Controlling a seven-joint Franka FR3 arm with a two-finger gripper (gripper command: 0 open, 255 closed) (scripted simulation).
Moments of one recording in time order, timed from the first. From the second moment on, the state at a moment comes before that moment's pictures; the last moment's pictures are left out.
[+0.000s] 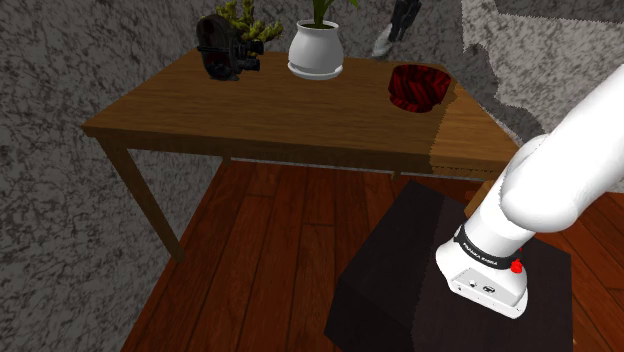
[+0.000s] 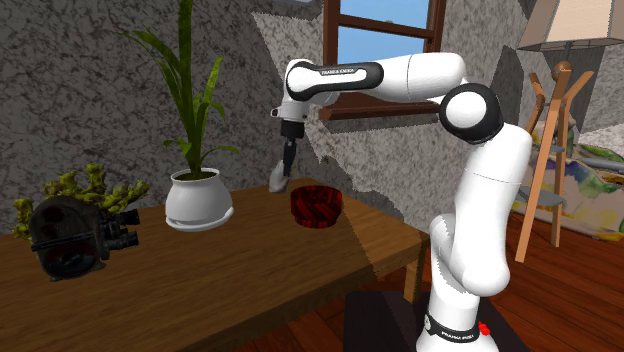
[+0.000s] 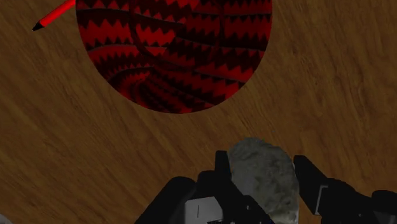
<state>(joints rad) -0.06 -0.16 -0.51 -1.80 0.10 1.70 -0.59</state>
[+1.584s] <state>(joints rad) -0.05 -0.21 -0.52 -2.16 0.16 2.10 -0.70</state>
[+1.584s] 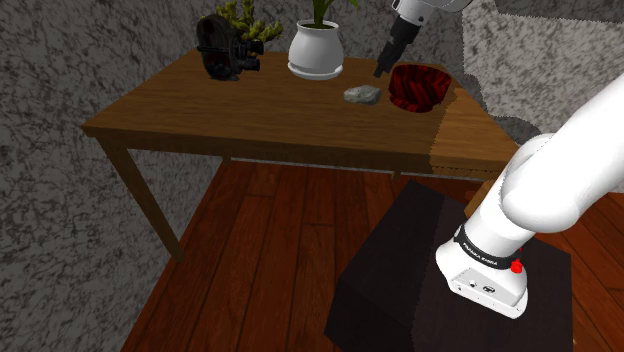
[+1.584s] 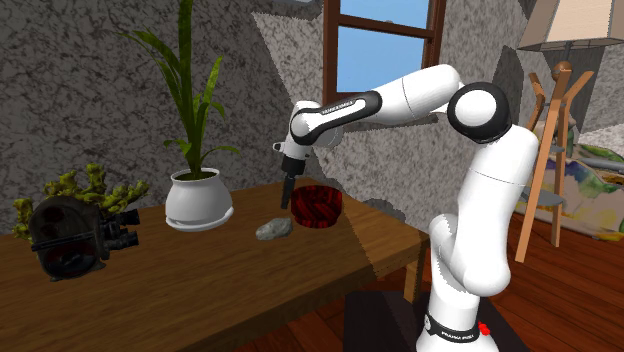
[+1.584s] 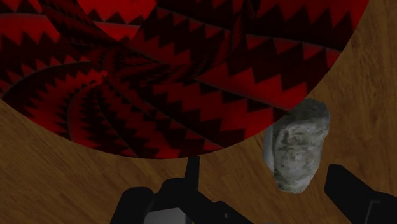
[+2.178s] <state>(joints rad) -0.05 -0.21 -0.52 -2.16 0.16 2.10 -0.70</state>
